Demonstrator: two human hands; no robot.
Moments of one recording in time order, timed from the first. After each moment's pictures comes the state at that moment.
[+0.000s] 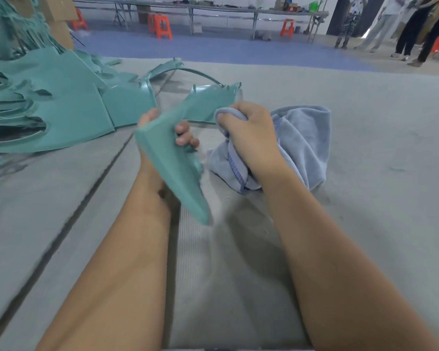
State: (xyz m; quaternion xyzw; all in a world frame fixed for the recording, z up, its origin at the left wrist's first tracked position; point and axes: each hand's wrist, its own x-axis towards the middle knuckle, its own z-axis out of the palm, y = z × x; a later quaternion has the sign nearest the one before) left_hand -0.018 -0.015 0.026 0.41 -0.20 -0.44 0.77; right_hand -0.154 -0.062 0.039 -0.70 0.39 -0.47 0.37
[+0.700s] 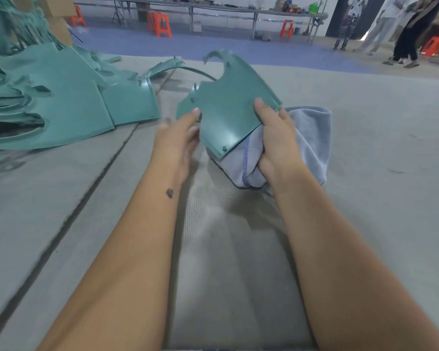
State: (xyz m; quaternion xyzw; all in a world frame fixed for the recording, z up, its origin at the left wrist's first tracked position) left_hand -0.039 -0.026 0.027 0.48 -0.23 -0.43 0.73; right_hand -0.168 -0.087 0.024 -0.40 0.28 -0.58 0.65
